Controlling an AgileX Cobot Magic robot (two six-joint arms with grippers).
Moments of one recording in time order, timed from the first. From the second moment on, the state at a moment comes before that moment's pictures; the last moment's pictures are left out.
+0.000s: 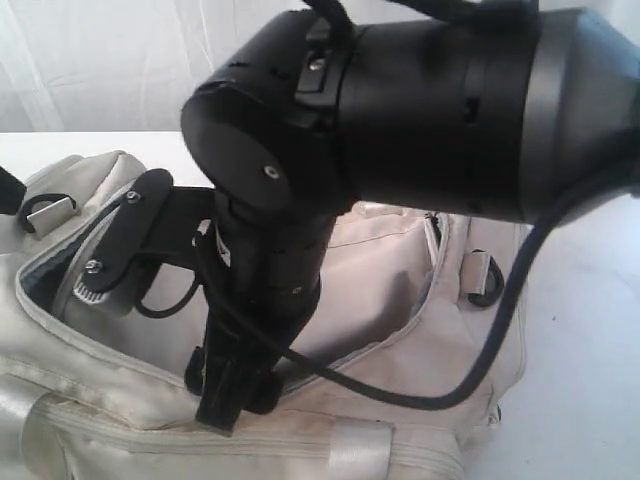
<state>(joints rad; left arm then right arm) 0.01 1.08 -1.09 -0.51 1.18 0.47 1.19 1.69 -1.41 -0.18 1.07 -0.22</state>
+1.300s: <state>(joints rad) -0.07 1.05 -0.96 -0.52 1.10 0.51 1.00 1.79 -1.59 -0.75 0.74 0.25</state>
